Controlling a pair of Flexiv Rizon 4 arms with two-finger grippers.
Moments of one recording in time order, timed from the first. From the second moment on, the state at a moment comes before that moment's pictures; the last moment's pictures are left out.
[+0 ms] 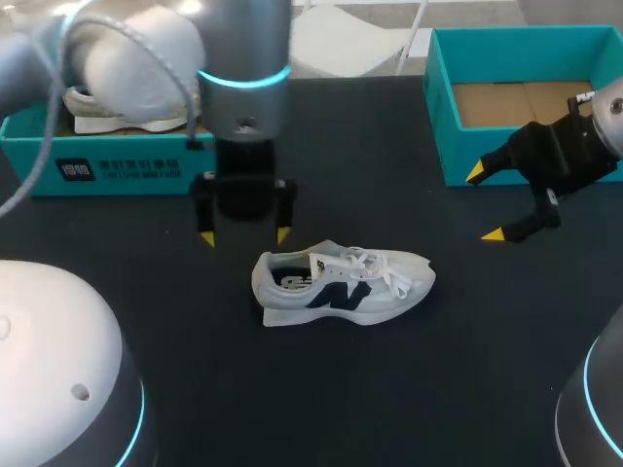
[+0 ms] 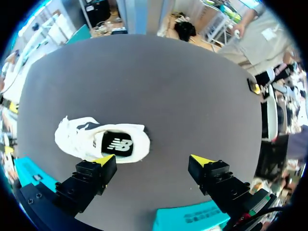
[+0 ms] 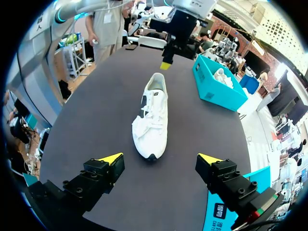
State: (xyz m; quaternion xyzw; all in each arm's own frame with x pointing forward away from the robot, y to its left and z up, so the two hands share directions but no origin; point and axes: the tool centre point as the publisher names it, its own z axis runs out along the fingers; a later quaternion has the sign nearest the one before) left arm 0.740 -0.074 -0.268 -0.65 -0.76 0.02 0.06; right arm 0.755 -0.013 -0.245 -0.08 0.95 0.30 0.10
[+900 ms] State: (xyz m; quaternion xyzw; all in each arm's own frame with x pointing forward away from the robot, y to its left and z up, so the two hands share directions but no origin) left arm 0.762 0.028 -0.270 -0.41 -0.88 0.25 0.01; right arm 0.755 -0.013 -0.245 -0.08 0.95 0.30 0.10
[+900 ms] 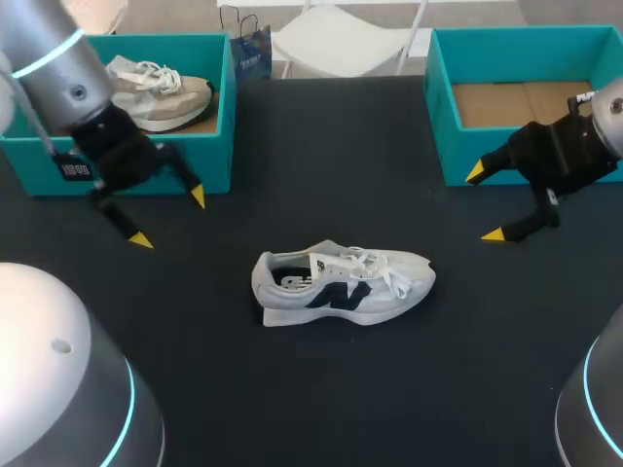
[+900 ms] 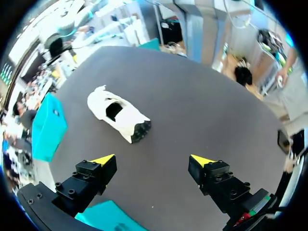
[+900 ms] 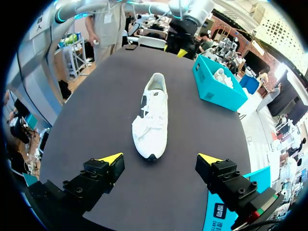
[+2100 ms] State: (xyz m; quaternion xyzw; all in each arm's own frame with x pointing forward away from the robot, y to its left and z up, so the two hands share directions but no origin) left arm 0.733 0.046 -0.310 -0.04 -0.82 0.56 0.00; right arm 0.755 -0.013 -0.245 -0.08 0.95 0.30 0.10
